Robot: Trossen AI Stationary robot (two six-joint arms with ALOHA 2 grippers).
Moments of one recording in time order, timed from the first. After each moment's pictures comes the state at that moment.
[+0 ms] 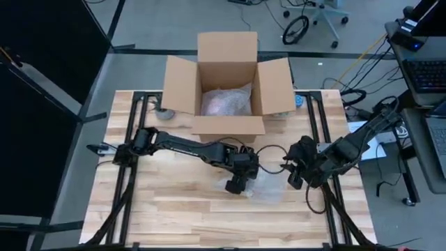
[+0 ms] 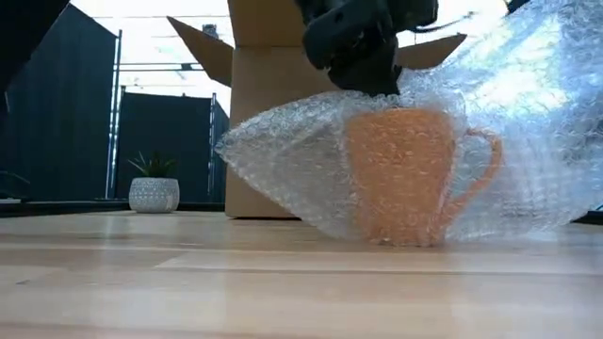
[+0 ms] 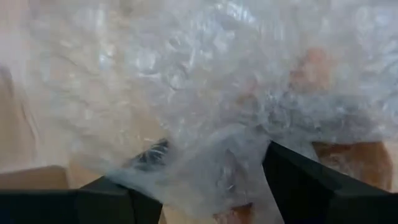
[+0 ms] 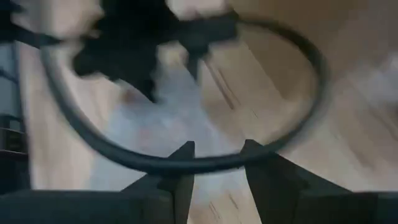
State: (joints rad) left arm -0.14 2.17 1.88 -0.72 -0.01 0.28; right arm 0.63 1.12 1.15 -1.05 0.57 0.88
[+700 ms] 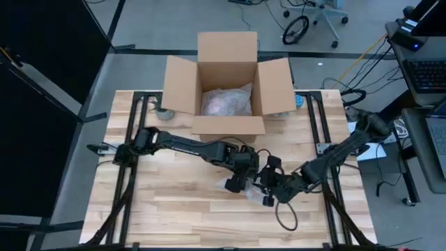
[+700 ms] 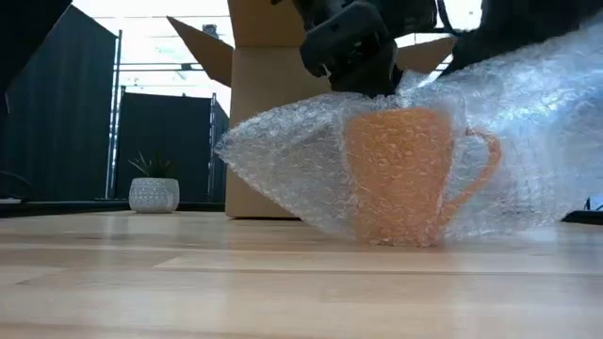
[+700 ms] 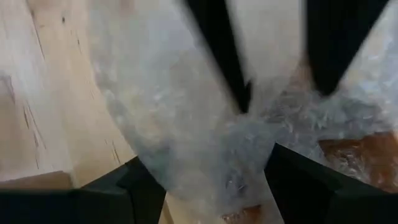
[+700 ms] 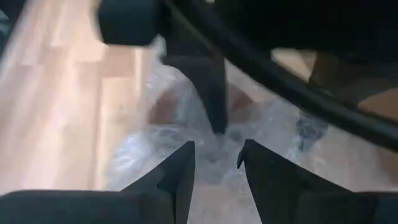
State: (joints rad) left arm -0.14 2.18 1.88 -0.72 0.00 0.34; right arm 0.56 1.46 0.81 -0.19 0.63 0.49
